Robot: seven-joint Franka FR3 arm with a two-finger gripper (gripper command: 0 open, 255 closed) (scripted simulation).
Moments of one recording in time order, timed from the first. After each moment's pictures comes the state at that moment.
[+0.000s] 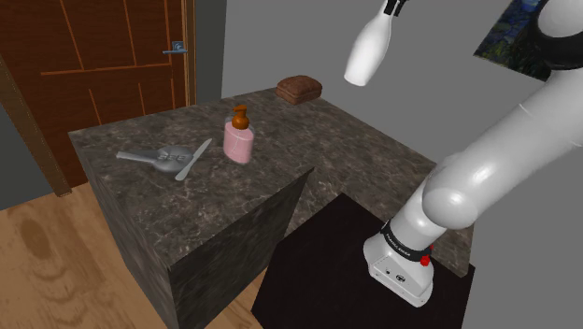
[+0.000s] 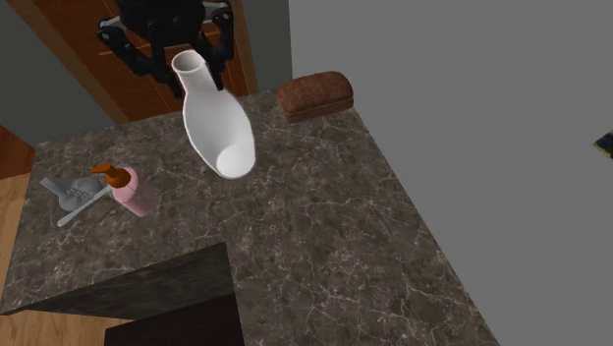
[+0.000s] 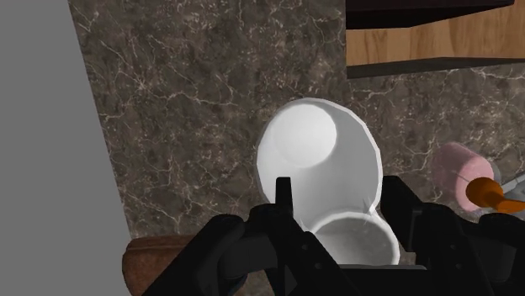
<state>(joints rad) 0.06 -0.17 -0.43 -1.39 -0.09 1.24 -0.41</state>
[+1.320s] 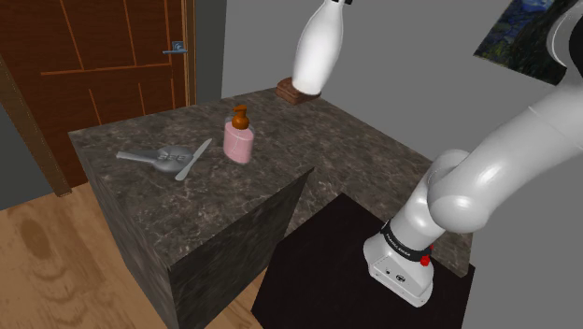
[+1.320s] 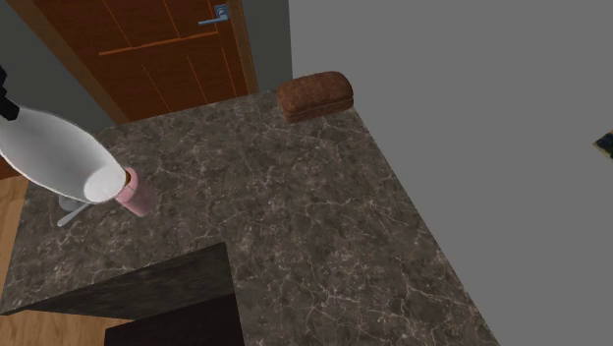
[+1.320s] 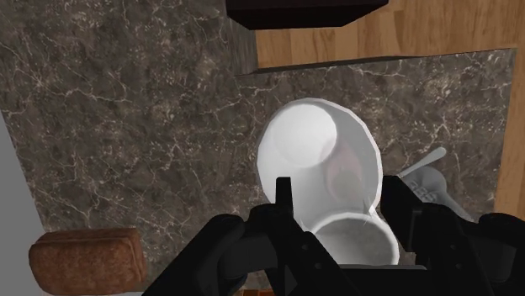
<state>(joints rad) 0.23 -0.25 -0.07 -1.49 -0.04 1.24 0.14</state>
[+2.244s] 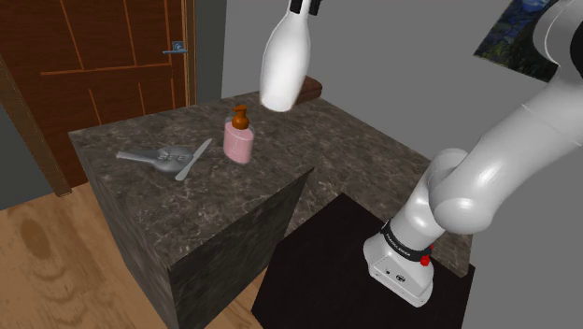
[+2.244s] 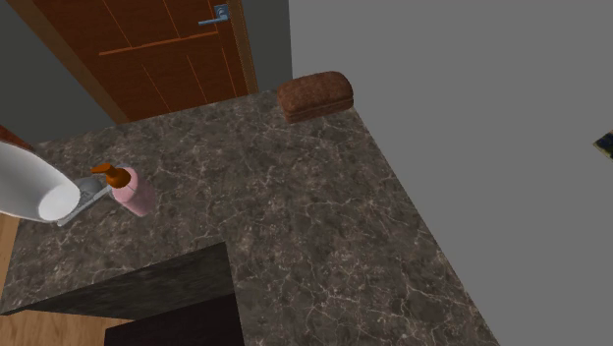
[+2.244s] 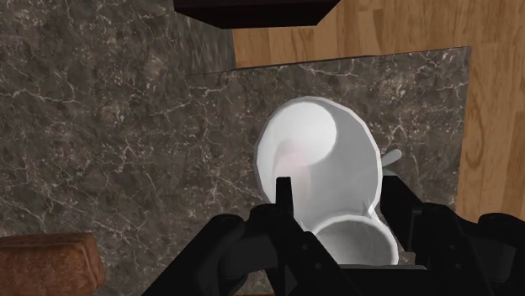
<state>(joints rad) 0.31 -0.20 0.06 -1.53 -0.01 1.33 0.35</state>
